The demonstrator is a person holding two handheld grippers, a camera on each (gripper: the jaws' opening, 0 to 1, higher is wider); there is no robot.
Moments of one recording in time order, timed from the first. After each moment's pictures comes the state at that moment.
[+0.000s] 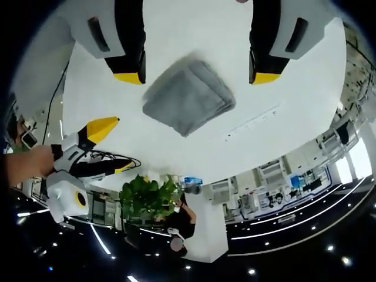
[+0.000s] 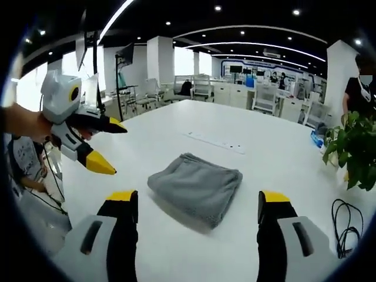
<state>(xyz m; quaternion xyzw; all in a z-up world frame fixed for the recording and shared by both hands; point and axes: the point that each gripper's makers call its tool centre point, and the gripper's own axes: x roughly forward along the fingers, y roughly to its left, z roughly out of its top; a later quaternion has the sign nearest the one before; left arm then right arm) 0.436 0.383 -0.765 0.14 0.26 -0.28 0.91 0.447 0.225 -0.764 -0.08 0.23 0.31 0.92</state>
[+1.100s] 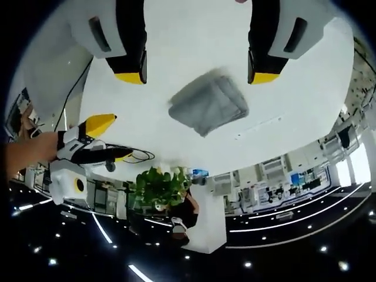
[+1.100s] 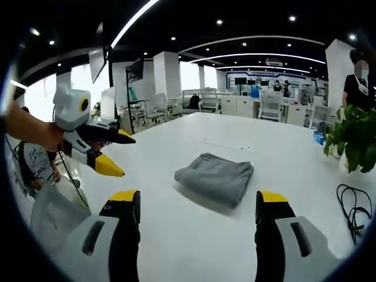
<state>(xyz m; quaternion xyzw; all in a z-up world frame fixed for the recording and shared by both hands) 0.359 0.378 -0.762 0.10 0.23 -0.29 0.92 0.362 0.214 -0.757 -0.03 0.19 0.33 0.92</state>
